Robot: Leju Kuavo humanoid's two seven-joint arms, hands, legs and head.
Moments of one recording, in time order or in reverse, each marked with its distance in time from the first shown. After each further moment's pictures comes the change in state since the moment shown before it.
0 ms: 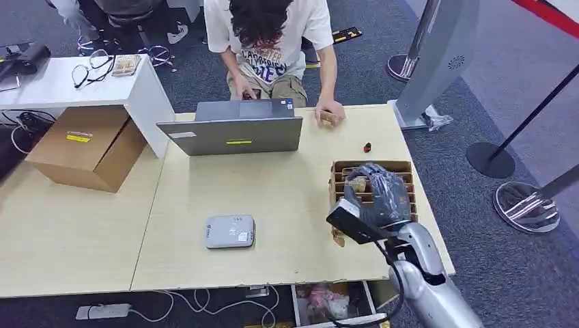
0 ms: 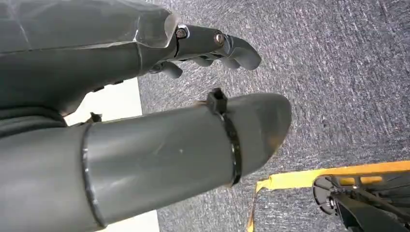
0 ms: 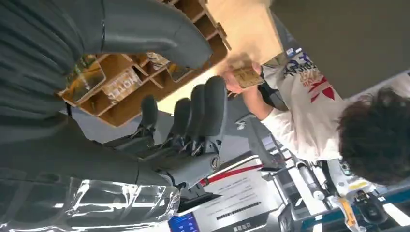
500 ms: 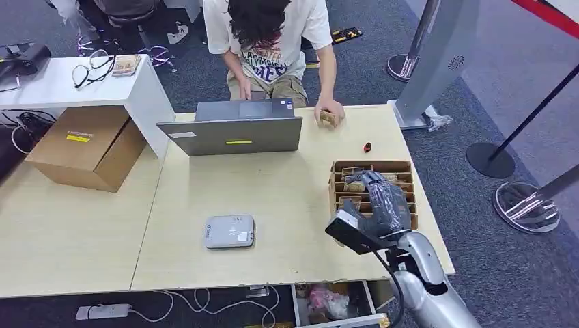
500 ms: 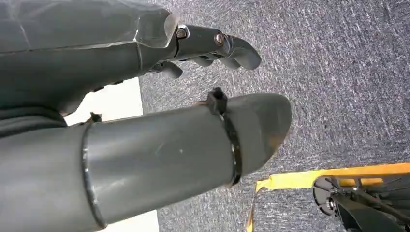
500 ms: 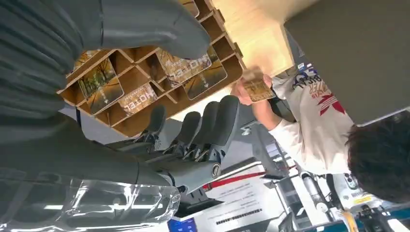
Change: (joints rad) left arm 0.000 -0.001 0.010 0.000 0.004 0.006 0.003; right arm 0.033 -0.011 0.007 -0.012 0.024 0.024 0.014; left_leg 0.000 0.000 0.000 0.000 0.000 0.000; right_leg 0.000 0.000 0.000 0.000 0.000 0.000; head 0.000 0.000
